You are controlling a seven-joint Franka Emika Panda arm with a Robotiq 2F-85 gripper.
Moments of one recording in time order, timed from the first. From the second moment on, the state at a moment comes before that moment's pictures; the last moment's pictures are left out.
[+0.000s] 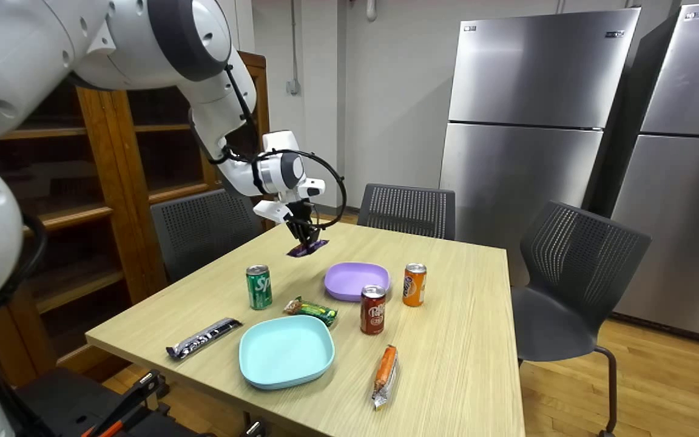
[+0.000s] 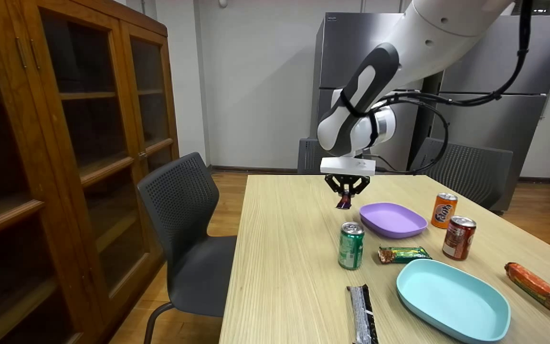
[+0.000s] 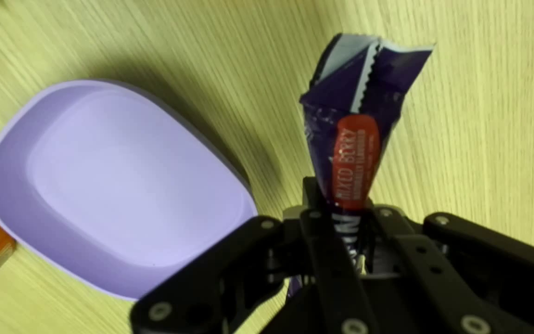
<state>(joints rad) 0.29 0.92 -0.14 -1.47 -0.14 2.53 0.64</state>
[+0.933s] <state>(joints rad) 0.49 0.49 -0.35 -2.19 -0.34 2.73 0.84</state>
